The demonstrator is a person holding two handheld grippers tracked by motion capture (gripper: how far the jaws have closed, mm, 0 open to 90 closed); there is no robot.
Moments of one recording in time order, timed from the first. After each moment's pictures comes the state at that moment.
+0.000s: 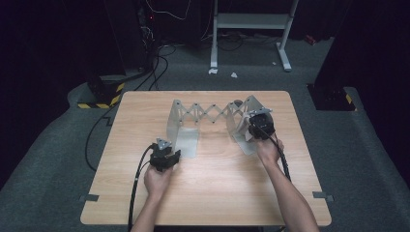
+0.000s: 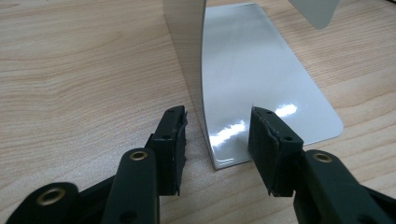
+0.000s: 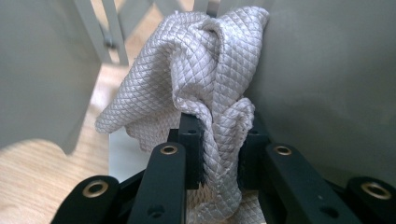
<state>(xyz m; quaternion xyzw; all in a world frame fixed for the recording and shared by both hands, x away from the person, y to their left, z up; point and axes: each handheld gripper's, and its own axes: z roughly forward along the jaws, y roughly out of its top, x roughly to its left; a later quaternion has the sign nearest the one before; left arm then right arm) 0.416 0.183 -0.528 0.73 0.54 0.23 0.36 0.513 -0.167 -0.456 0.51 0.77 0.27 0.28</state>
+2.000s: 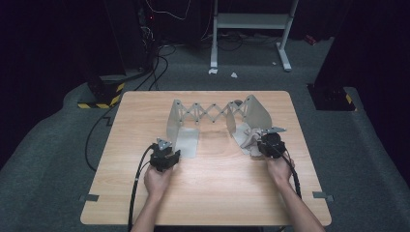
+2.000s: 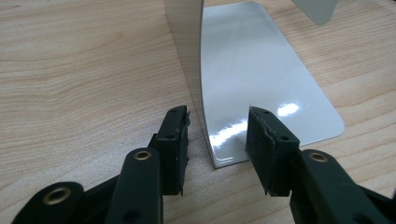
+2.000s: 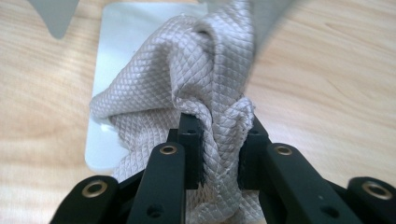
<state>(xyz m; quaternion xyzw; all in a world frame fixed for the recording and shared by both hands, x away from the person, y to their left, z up) 0.416 0.183 -0.528 0.73 0.54 0.23 0.36 0.470 -0.211 -0.499 0.51 0.78 0.28 0.24</state>
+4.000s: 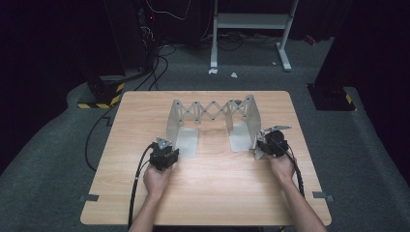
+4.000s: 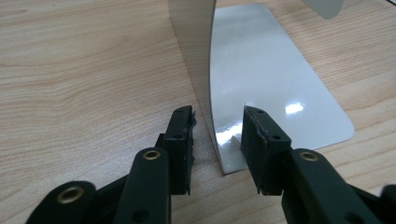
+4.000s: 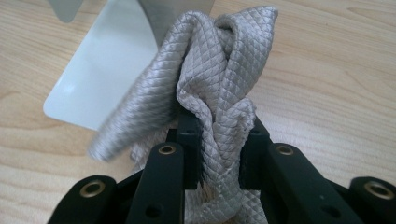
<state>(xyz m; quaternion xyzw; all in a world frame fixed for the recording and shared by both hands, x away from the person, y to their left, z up) 0.419 0.185 -0.528 0.73 0.53 0.23 0.35 0.481 -0.224 -0.500 0.51 0.79 0.30 0.18</state>
